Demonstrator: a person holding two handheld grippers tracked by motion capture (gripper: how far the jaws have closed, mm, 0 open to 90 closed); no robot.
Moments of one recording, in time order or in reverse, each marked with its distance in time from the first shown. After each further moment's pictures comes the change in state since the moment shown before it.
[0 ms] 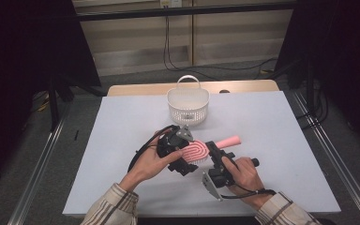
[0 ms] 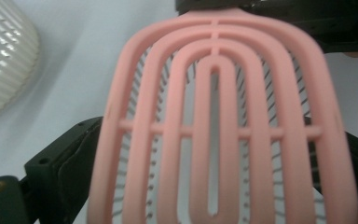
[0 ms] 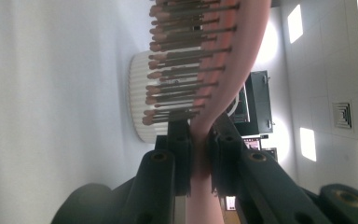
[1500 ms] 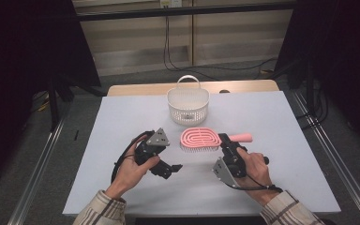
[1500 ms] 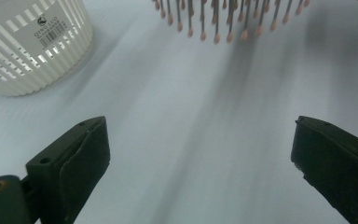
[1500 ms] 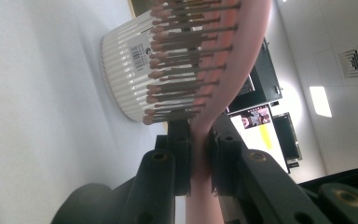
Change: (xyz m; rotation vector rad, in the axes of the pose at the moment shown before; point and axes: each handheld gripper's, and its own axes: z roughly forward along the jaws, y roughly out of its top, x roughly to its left) left arm 0.005 -0.056 -0.026 -0.161 0.088 -0.051; right arm -0.018 -0.029 -0.001 0.064 -0.037 0.212
